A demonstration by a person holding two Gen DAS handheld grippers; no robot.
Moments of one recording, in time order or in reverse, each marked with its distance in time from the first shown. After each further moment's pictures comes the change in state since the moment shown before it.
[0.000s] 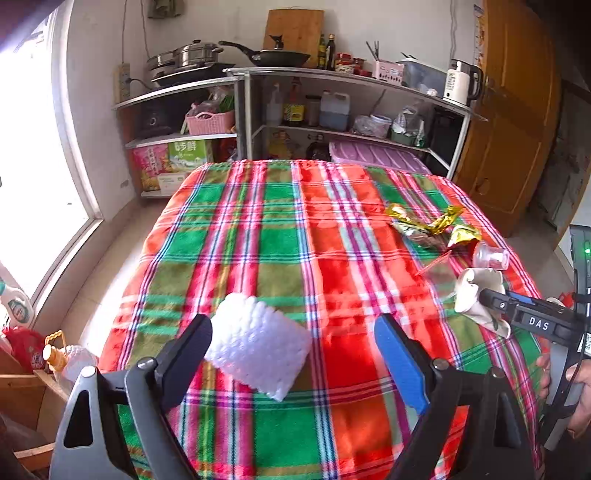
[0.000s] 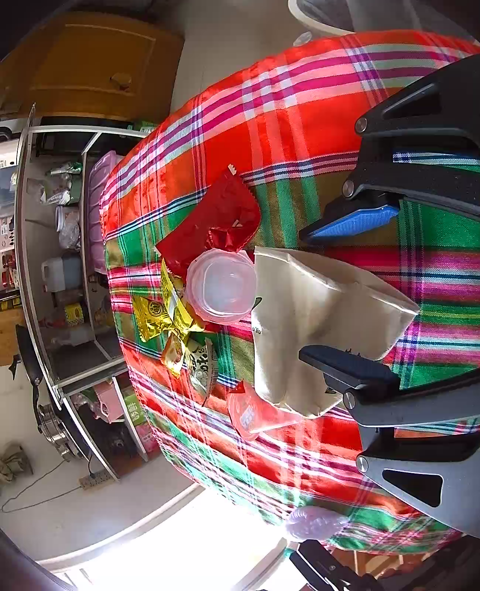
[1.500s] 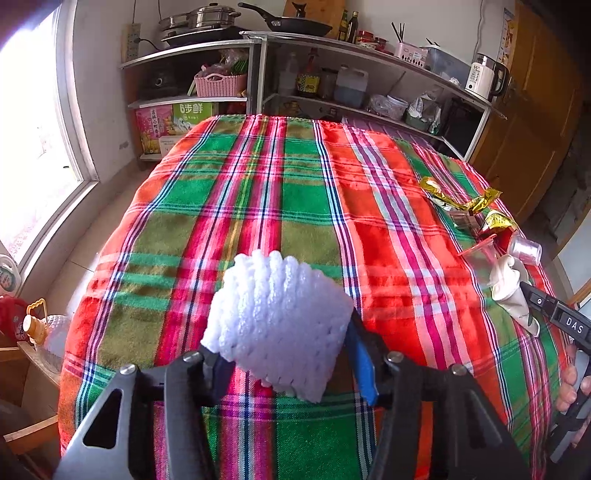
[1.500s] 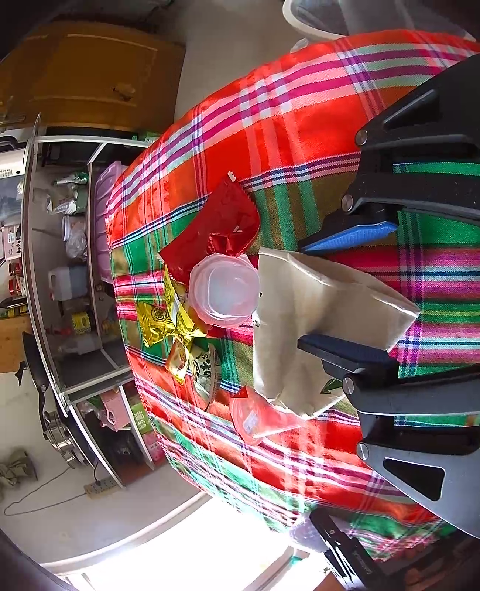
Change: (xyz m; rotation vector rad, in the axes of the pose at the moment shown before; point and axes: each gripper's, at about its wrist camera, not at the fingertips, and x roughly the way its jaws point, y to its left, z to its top) left arm 0.050 0.022 -0.016 -0.067 0.099 -0.042; right arm -0.005 0.001 -0.007 0.009 -0.033 -0.038
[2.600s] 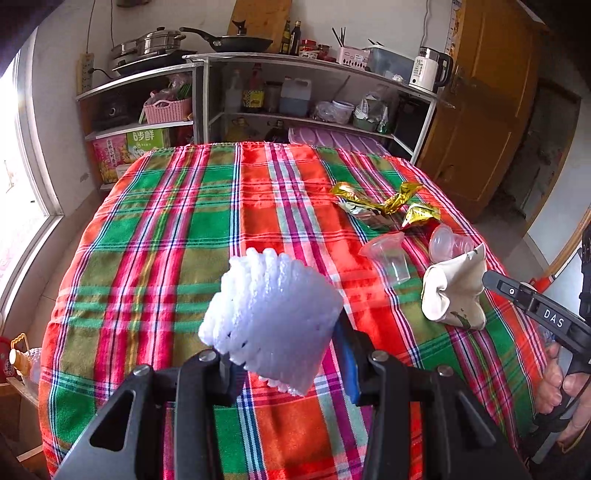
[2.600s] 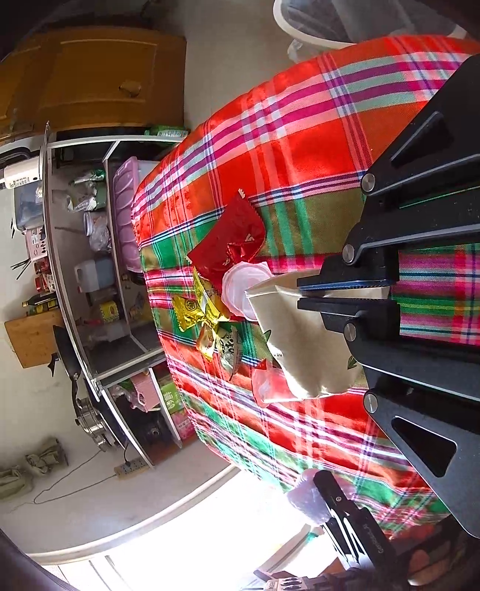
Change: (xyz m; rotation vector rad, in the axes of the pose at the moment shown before) left arm -0.029 -0.064 0.004 0.119 -0.047 -0.124; right arm -0.043 -0.015 -0.008 0.043 -0.108 0.099
